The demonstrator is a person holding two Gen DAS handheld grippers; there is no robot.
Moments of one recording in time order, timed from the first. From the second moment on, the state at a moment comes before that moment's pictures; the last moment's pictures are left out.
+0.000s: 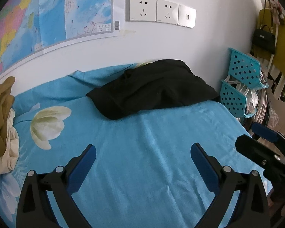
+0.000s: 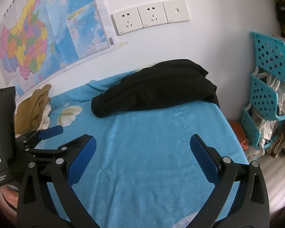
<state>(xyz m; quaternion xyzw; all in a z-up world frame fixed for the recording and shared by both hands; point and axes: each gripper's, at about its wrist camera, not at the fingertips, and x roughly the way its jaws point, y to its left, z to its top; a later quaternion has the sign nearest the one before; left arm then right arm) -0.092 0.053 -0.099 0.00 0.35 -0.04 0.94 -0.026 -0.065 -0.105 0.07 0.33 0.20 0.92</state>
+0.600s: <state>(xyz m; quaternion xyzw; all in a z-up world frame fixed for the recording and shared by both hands) -0.098 0.054 -0.093 0.00 0.34 -0.03 0.94 -0.031 -0.062 -0.104 0.07 0.33 0.20 0.92</state>
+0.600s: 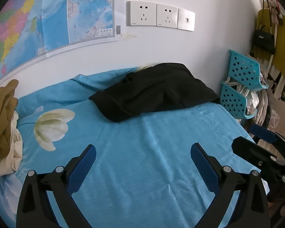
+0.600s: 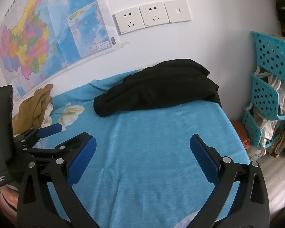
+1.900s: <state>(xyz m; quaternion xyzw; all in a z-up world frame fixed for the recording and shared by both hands) -0.108 0.066 -0.091 -0.01 0.33 -0.03 0.94 -0.035 -0.052 -0.100 0.07 0.33 0.21 0.92</state>
